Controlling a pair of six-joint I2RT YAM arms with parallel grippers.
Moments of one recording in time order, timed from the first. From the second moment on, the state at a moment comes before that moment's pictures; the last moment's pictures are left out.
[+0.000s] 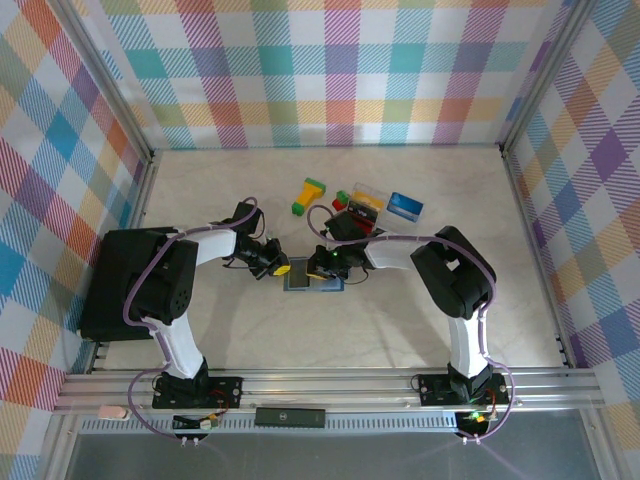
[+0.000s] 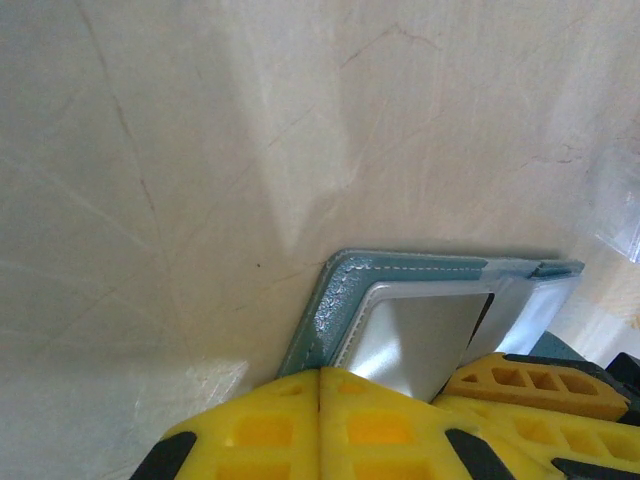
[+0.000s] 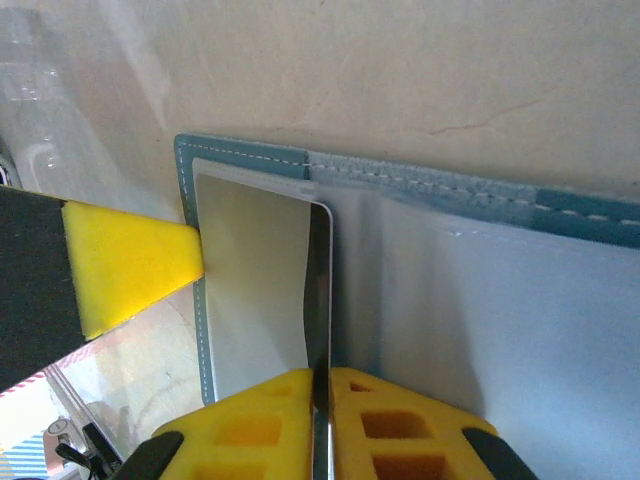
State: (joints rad) left arm -0.28 1.84 1.00 -0.42 0.57 -0.76; right arm 0.71 1.98 1.14 -0.13 -0.49 0.86
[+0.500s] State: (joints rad) left arm -0.28 1.83 1.00 -0.42 0.57 -0.76; right arm 0.71 1.94 1.10 -0.11 -0.45 0.86
